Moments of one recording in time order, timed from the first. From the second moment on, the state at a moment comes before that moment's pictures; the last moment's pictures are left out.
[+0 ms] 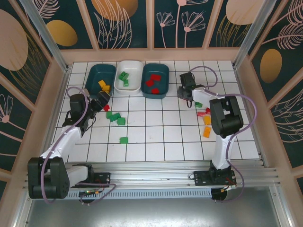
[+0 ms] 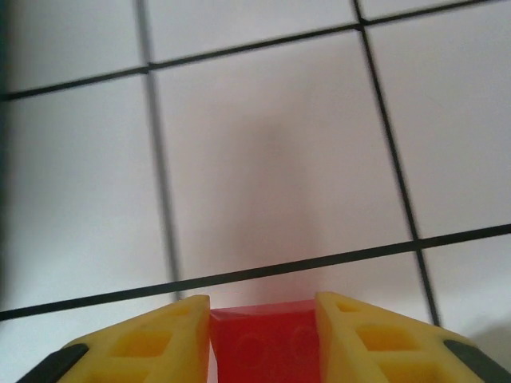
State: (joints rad) left arm -0.02 1.17 0.62 0.04 0.31 -0.83; right arm 0.34 1.97 1.33 -0.30 0.20 0.39
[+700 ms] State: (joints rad) left arm -0.08 1.21 0.61 0.08 0.34 -0.84; right arm 0.52 2.16 1.87 -0.39 0.13 0.39
